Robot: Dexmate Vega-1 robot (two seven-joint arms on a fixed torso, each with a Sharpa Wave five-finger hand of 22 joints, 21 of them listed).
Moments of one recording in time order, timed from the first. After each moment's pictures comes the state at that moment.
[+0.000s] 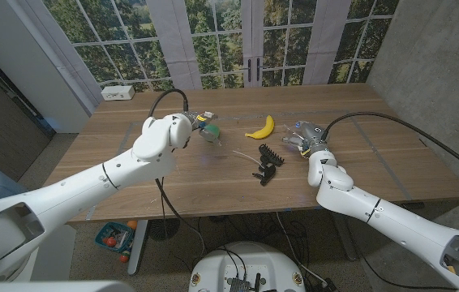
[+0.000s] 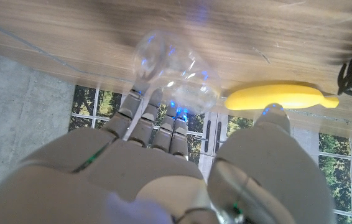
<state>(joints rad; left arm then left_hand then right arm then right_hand) 0.58 0.85 0.84 -2.14 0.75 0.80 -0.54 0.72 -0.02 0.11 -0.07 0.21 -0.14 -0.09 0.17 0.18 -0.13 -0.01 0.17 0.19 -0.04 0.00 0.18 0.18 -0.09 0.12 0.68 0.17 -0.77 -0.70 -0.82 -1.82 -0.48 -0.84 -0.28 0.61 -0.08 -0.06 0.03 0.38 0.26 -0.04 0.18 0.21 0.26 -0.05 0.17 0.60 0.27 -0.04 0.19 0.82 0.21 0.08 0.76 0.17</state>
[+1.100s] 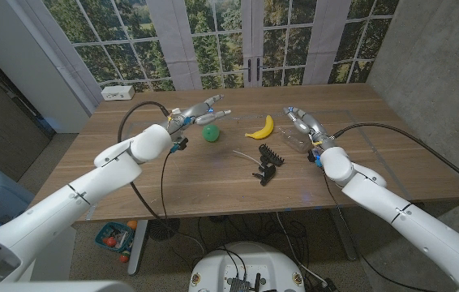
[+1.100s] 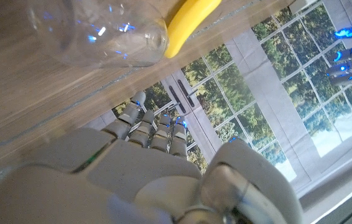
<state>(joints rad) 0.89 0.82 0.43 -1.92 0.02 0.04 0.00 0.38 0.20 0.14 0.12 0.25 -0.12 -0.08 0.20 0.17 -0.17 -0.08 0.20 0.17 -0.17 -0.03 0.20 0.18 -0.11 -0.03 0.55 0.17 -0.94 -0.68 -0.49 -1.73 0.03 -0.13 -0.34 0.40 0.20 -0.01 0.16 0.38 0.20 -0.10 0.19 0.18 0.13 -0.08 0.19 0.39 0.03 -0.03 0.19 0.57 0.13 -0.04 0.57 0.17</state>
